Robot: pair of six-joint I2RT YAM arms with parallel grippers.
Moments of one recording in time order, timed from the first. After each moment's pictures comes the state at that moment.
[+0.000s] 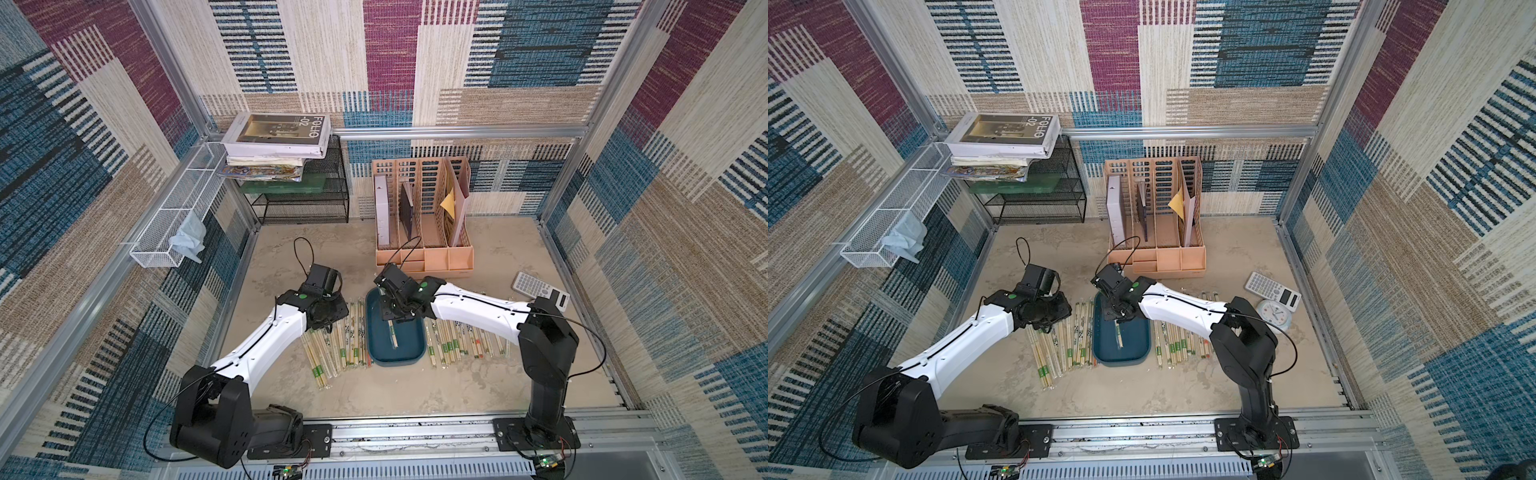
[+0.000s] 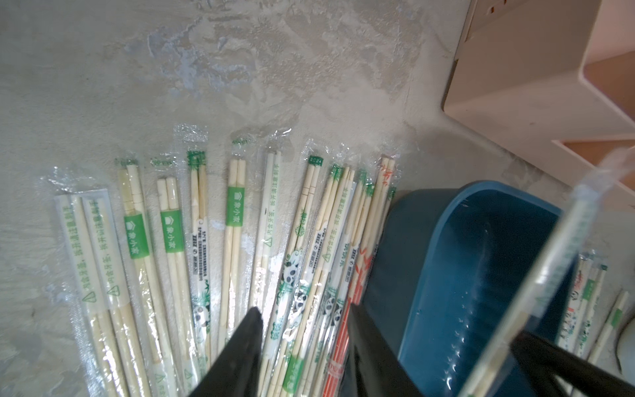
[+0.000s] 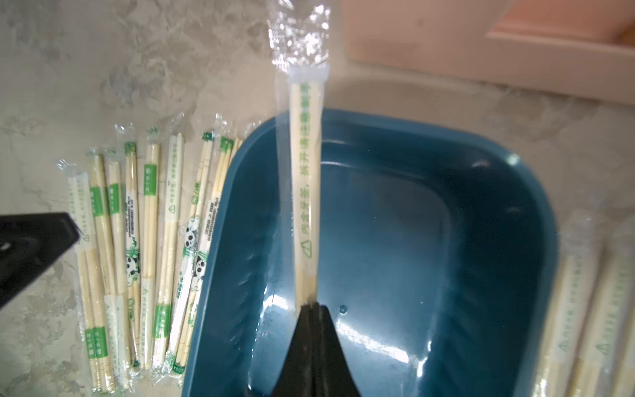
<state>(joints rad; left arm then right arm) -0.30 1.34 0.92 -0.66 0.01 -0.72 0.93 1.86 1.48 -0.61 0.20 0.61</state>
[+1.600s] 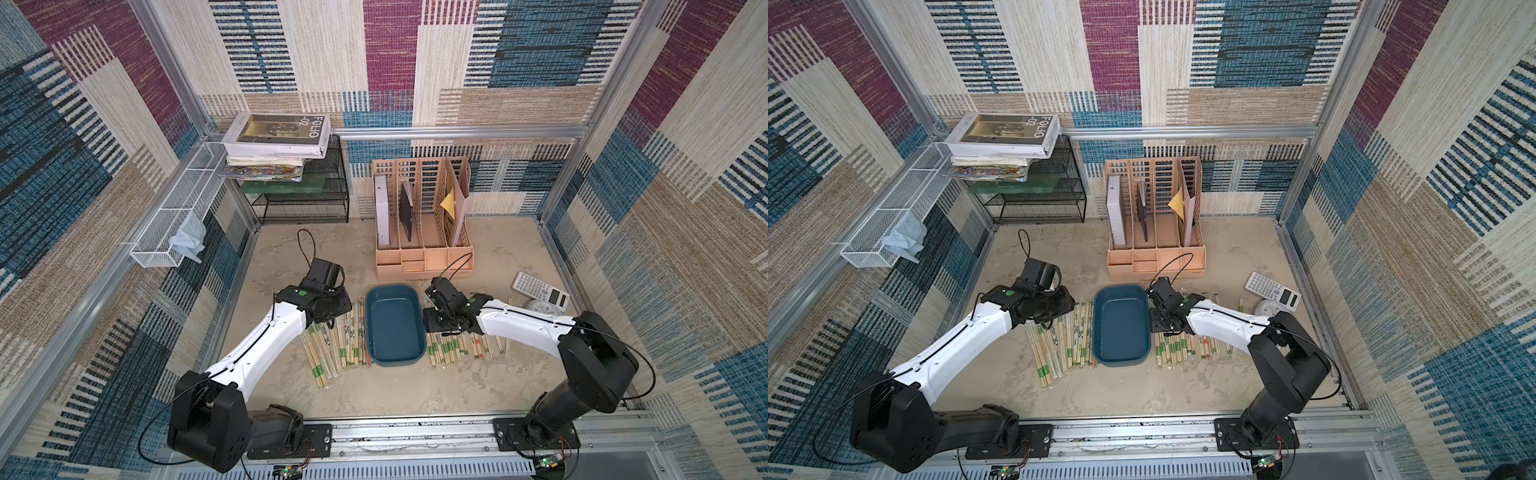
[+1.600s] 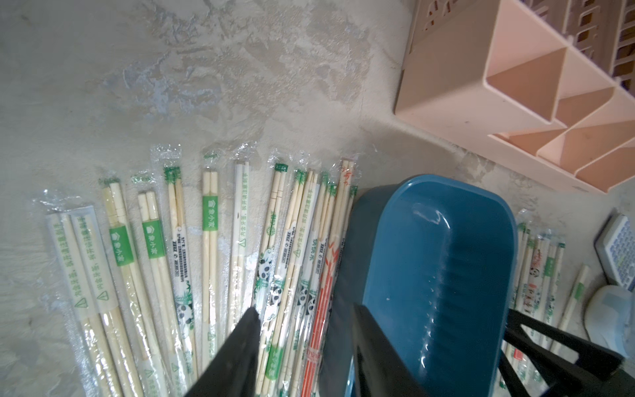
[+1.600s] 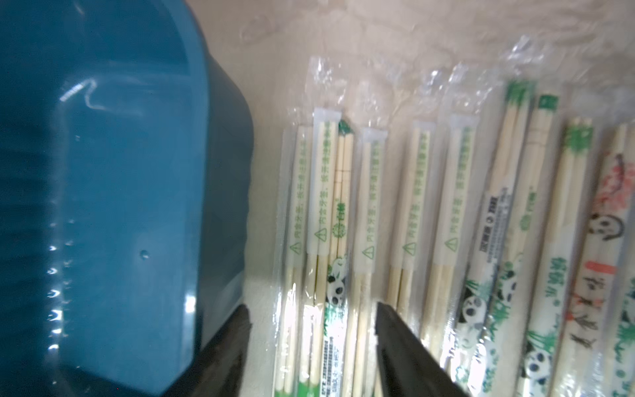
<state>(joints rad) -0.34 1.30 1.00 -0.71 0.01 -0.68 0.75 1.57 0.96 -0.45 0.16 0.54</state>
